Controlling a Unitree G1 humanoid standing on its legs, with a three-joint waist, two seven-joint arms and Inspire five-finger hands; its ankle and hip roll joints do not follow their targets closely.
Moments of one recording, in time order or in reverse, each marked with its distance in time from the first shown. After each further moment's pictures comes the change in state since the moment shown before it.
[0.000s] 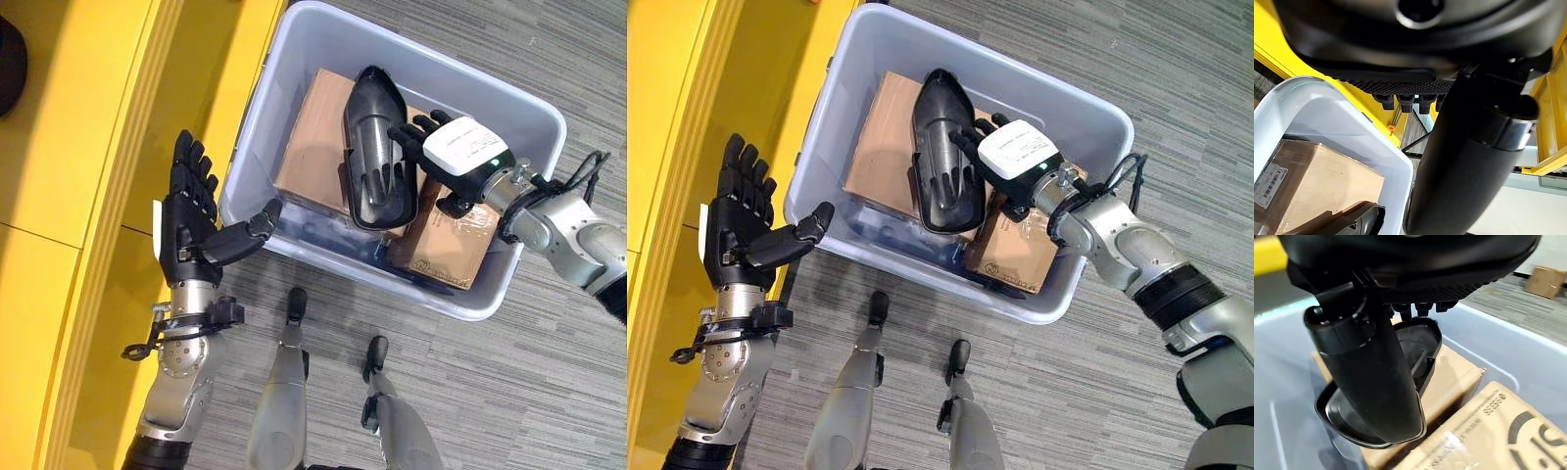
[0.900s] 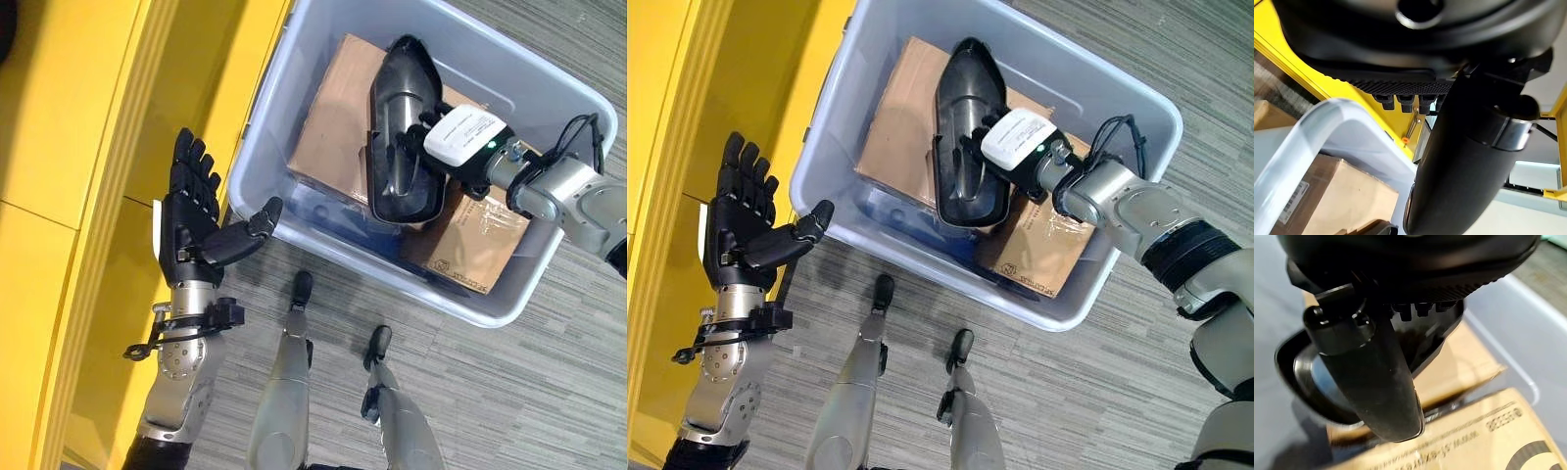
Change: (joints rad) left arm 0.003 -0.001 -0.012 -0.001 -0.037 -0.026 -0.019; right arm -0.230 -0.008 0.312 0.186 -0.049 -0.029 0.050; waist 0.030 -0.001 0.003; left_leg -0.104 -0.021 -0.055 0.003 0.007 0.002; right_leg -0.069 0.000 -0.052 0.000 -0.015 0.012
